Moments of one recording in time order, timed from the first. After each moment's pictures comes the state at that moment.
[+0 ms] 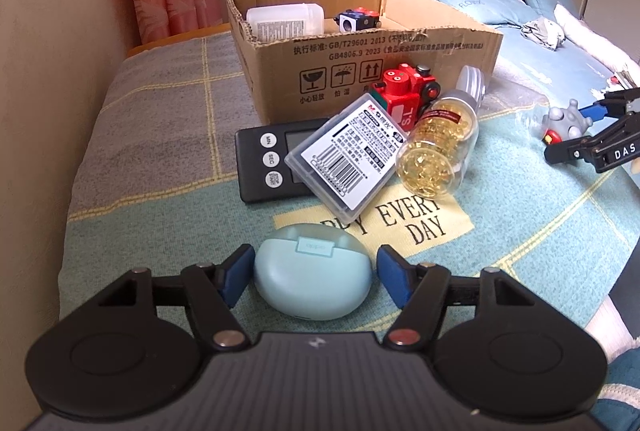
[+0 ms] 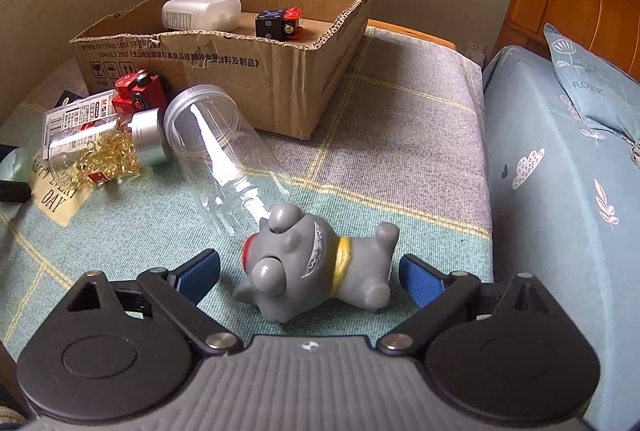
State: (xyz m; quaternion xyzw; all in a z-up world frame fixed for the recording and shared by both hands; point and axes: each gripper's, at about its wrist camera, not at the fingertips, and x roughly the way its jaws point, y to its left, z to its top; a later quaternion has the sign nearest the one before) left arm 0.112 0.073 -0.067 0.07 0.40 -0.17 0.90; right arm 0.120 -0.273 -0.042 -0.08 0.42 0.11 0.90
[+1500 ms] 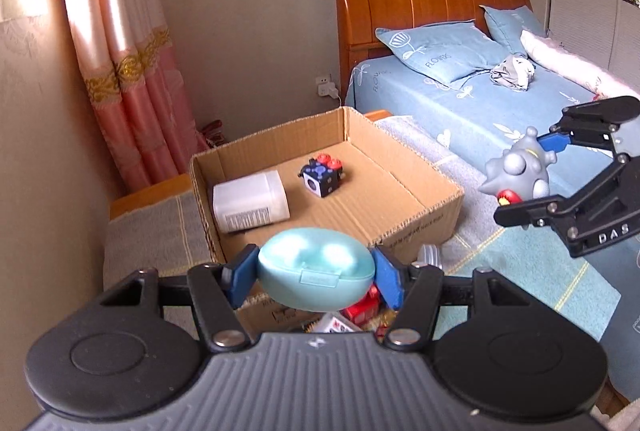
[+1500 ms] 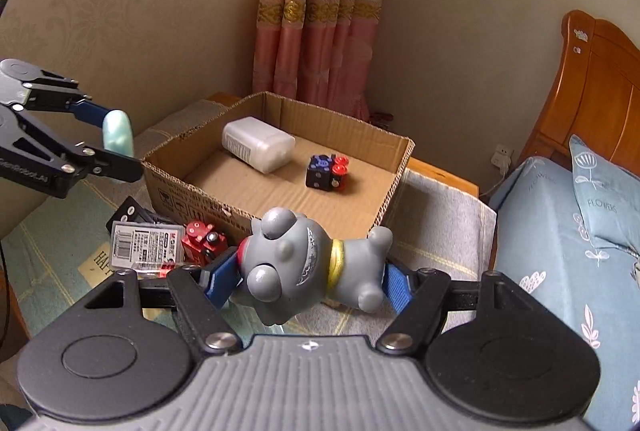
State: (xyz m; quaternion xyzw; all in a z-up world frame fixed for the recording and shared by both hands) left arm 0.177 0.020 0.061 0.12 0.32 -0.22 0.92; right arm 0.139 -0.236 0.075 -0.13 0.32 0.18 0.92
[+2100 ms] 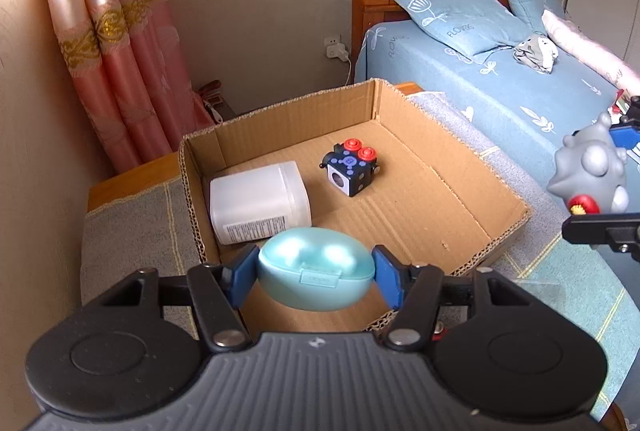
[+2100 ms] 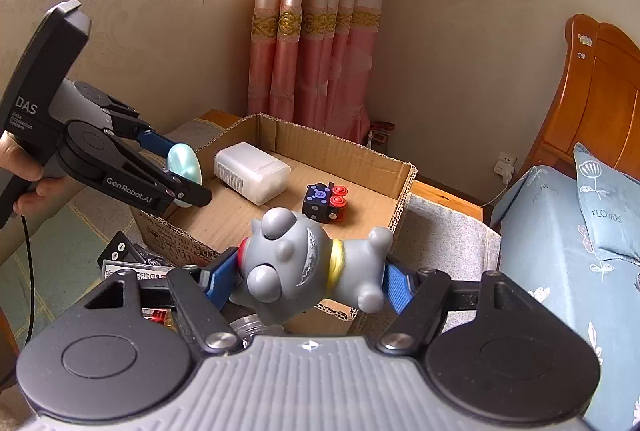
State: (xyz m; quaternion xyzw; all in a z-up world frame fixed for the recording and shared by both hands) left arm 0.261 0.014 0.029 0.11 0.39 -0.21 0.89; right arm 0.175 -0.226 0.085 -0.13 0.32 0.18 0.92
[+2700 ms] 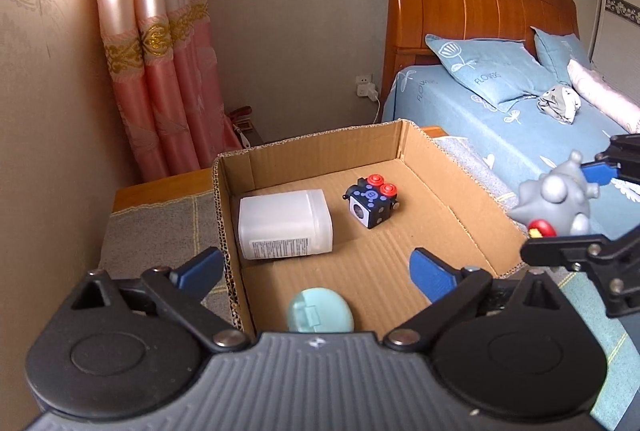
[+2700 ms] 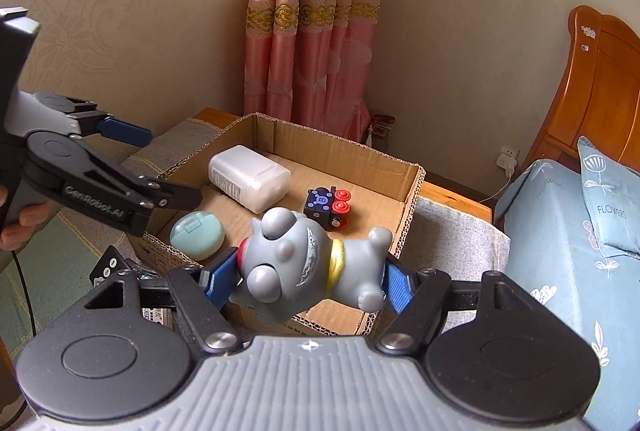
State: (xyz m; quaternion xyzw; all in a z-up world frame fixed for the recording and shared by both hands) left arm 0.241 0.026 0.041 0.06 0.34 -0.16 0.92; right arm 0.201 -0.213 0.080 -0.12 0.34 0.18 0.92
